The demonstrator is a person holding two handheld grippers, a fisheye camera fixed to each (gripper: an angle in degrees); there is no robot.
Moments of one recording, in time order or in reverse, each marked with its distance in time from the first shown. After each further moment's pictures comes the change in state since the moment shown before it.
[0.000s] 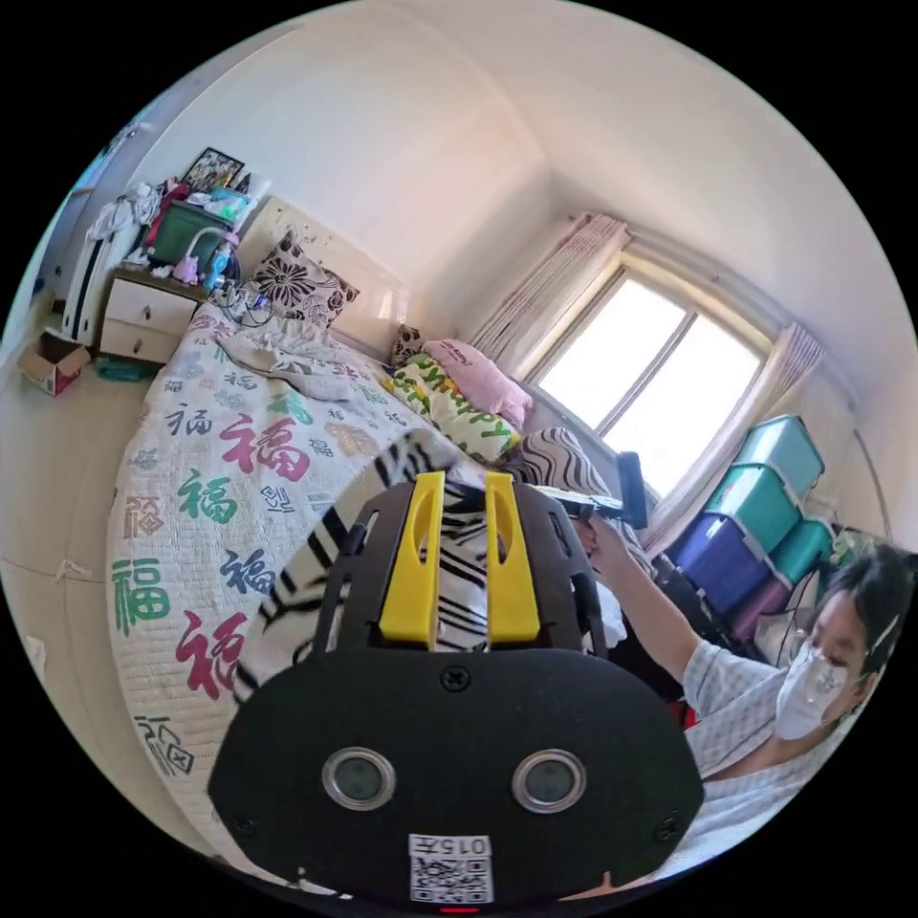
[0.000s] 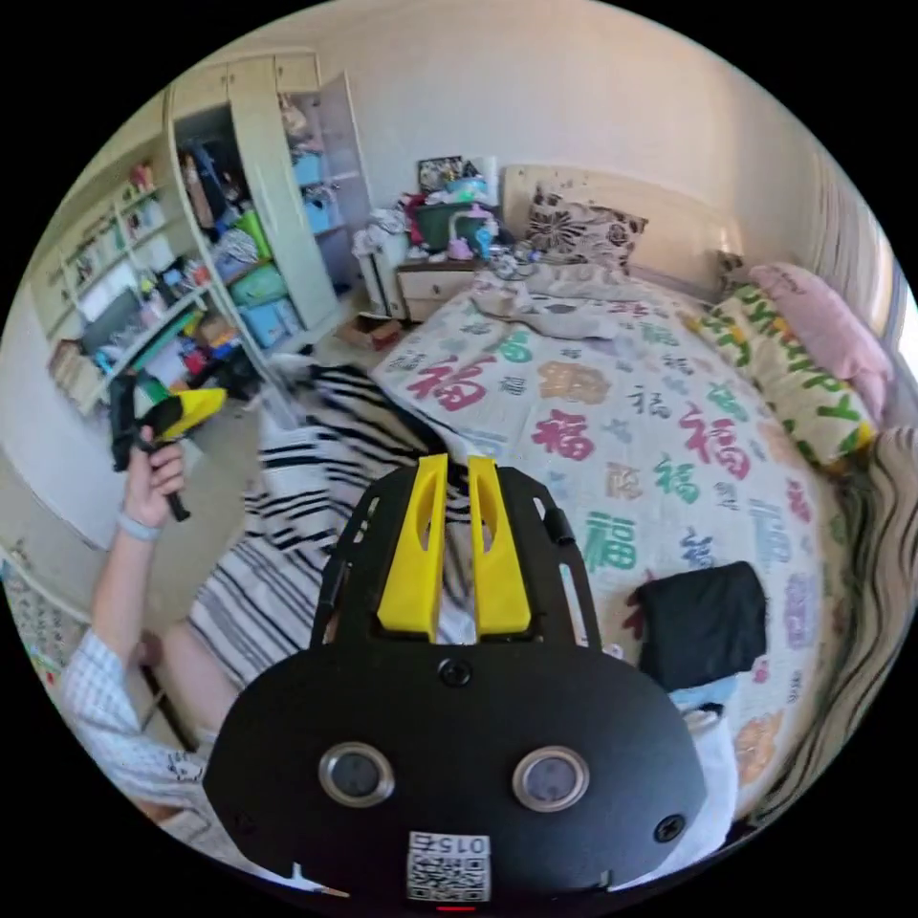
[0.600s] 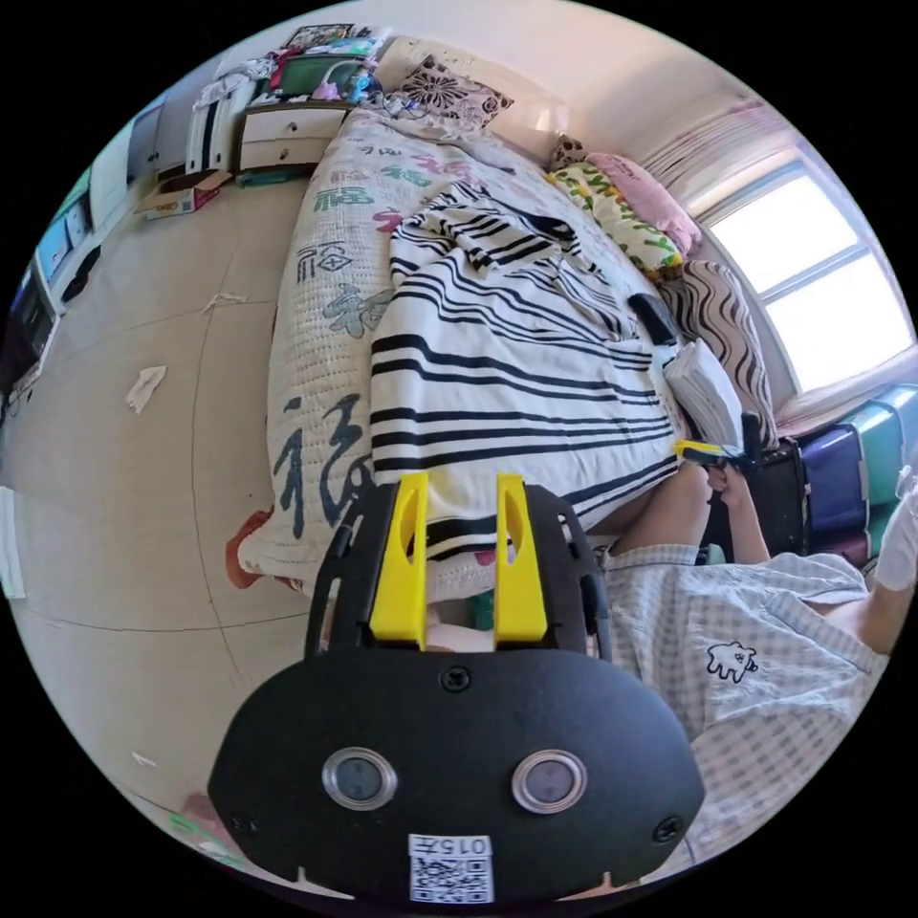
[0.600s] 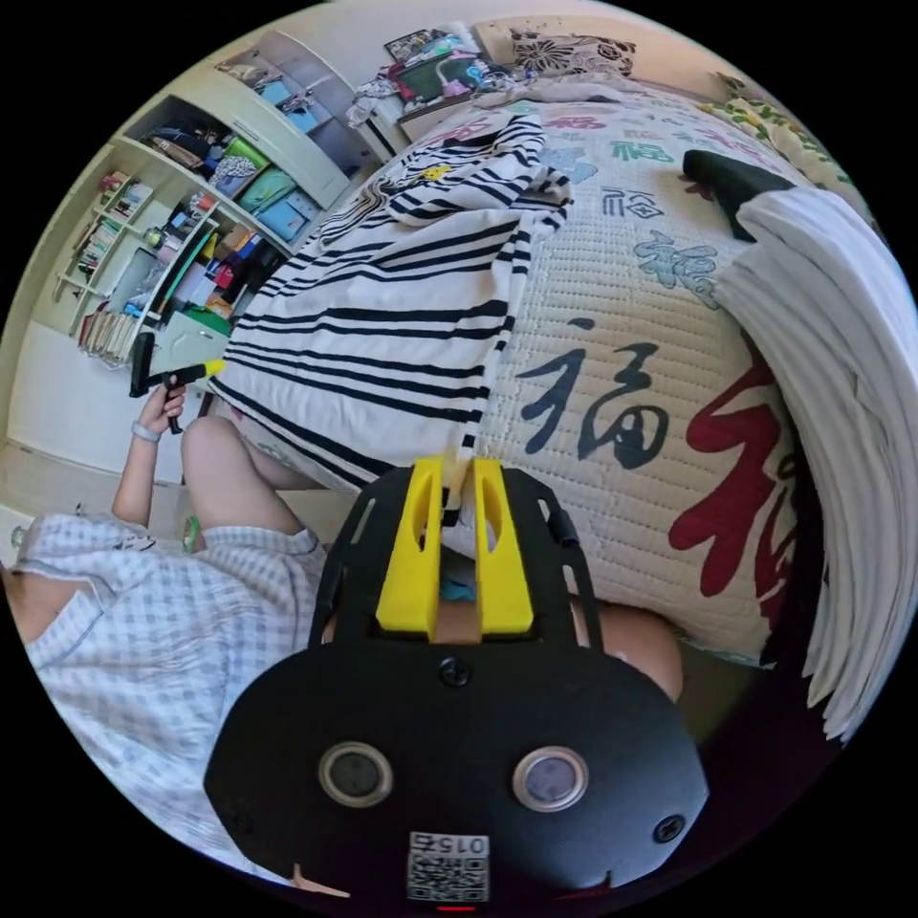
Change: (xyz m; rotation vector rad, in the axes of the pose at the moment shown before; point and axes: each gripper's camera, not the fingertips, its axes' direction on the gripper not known) left arm 0.009 0.253 -0.045 -0.604 -0.411 -0.252; right arm 0.023 0.260 0.016 -0.434 -0.062 0.182
